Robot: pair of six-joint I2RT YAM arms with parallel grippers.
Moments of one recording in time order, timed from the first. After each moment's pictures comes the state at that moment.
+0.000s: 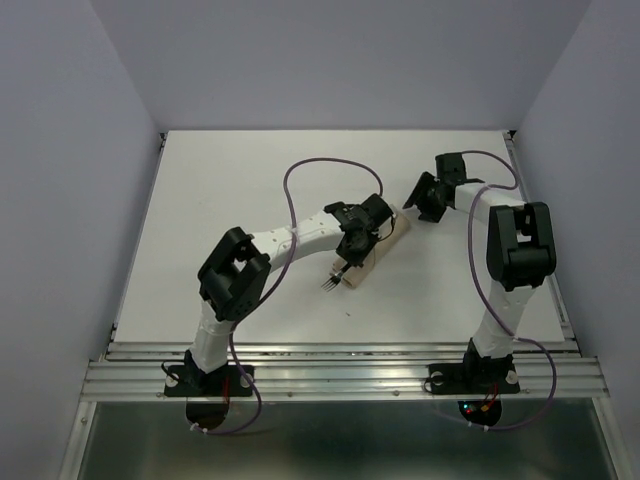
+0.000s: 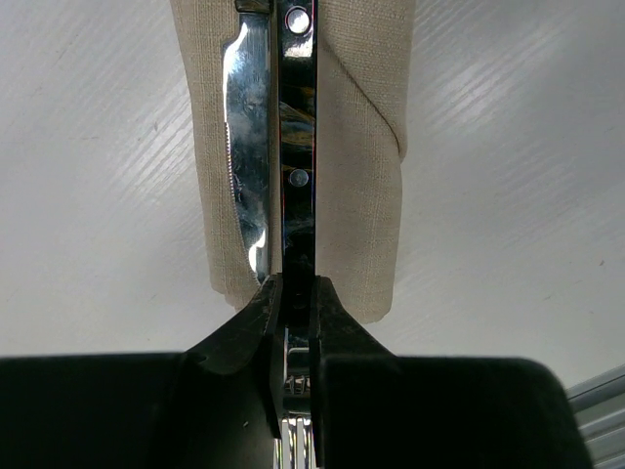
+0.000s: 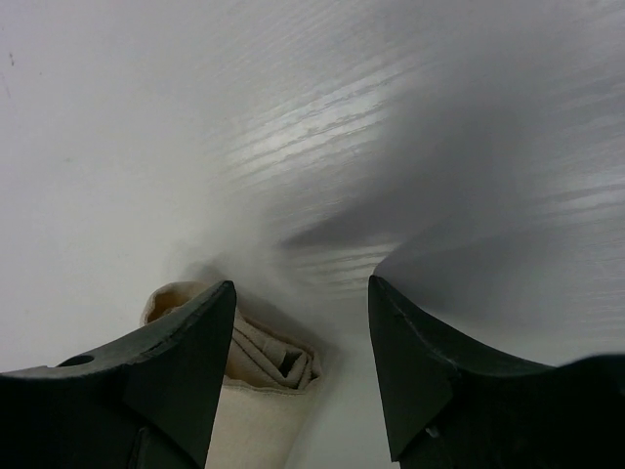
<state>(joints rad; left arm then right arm) -0.93 1.99 1.60 -0.76 -0.10 -0.19 0.08 1.96 1.31 -0.31 -0.14 0.65</state>
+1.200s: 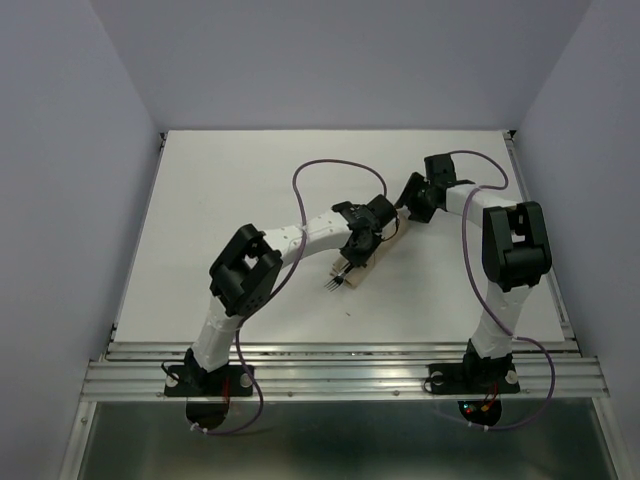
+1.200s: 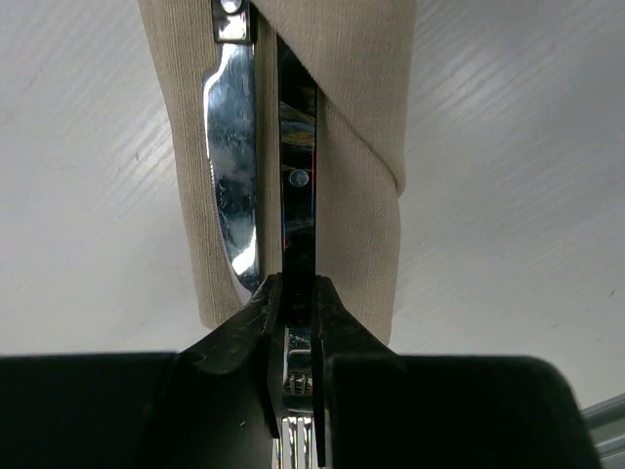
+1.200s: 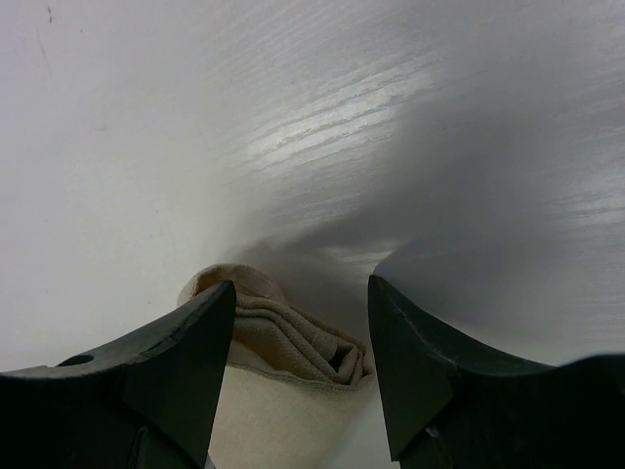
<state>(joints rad) -0.93 2.07 1.65 -0.78 -0.10 -0.18 0.15 1.97 1.31 -0.28 -0.14 0.67</state>
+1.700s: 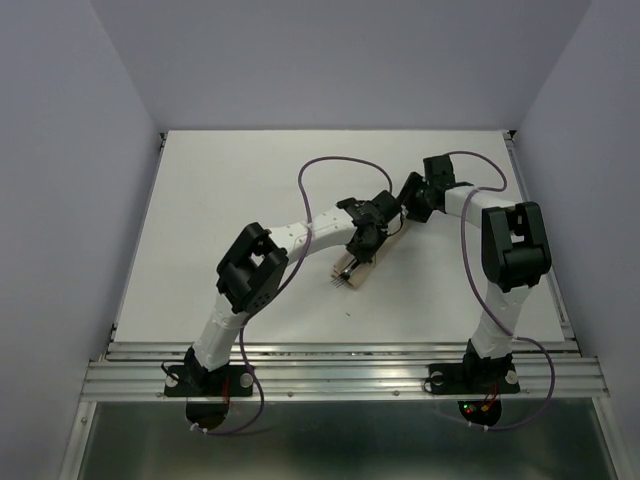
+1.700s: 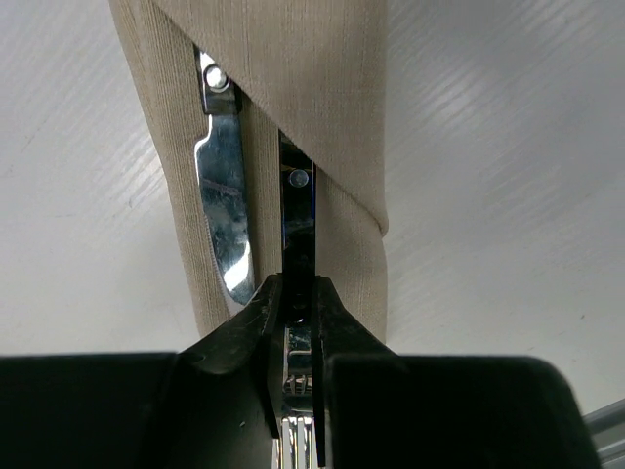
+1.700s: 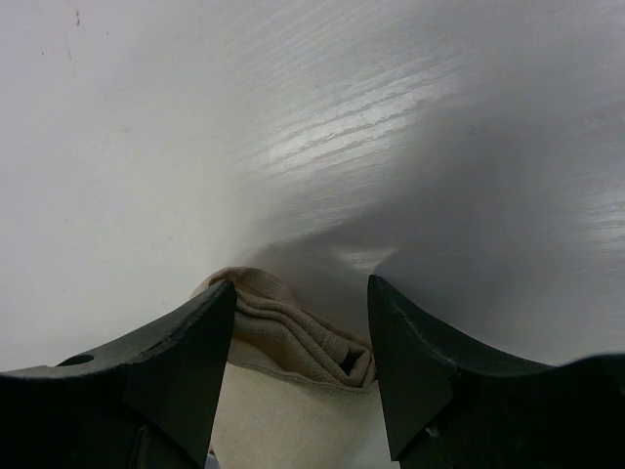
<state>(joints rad) -0.93 2.13 1.73 -0.79 -0.07 -0.17 0.16 1.97 1.29 -0.22 -0.14 0.69</state>
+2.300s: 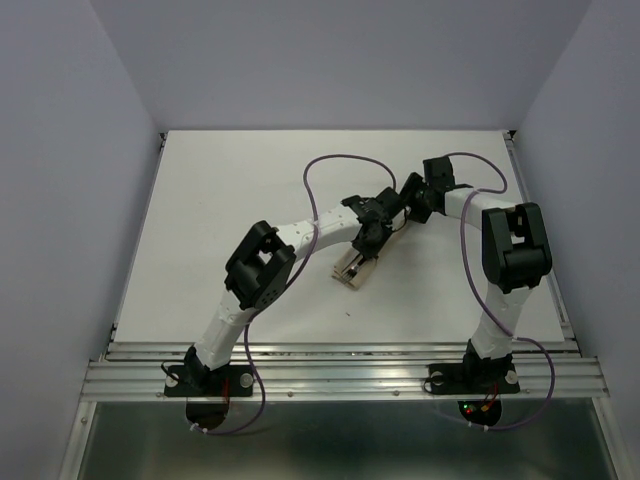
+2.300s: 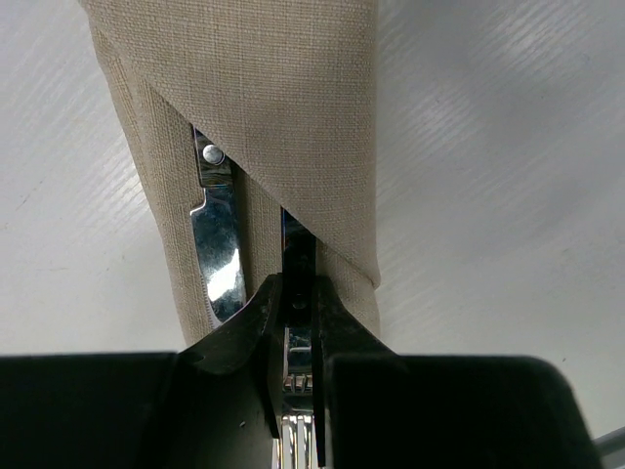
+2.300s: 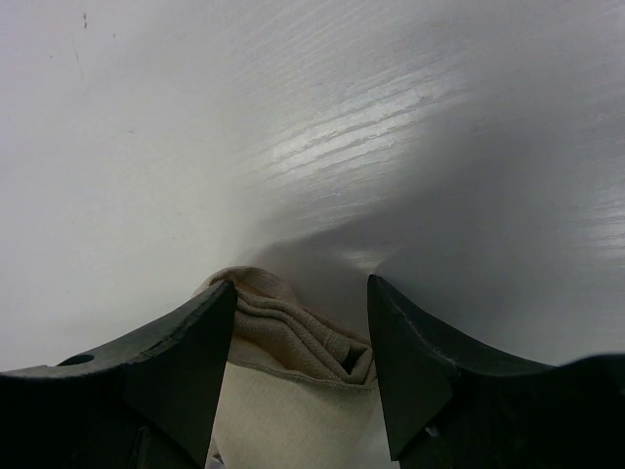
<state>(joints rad) -0.92 2.21 1.83 -0.77 -0.05 -0.18 0.16 1.96 1.26 -0.20 -0.14 0.70</state>
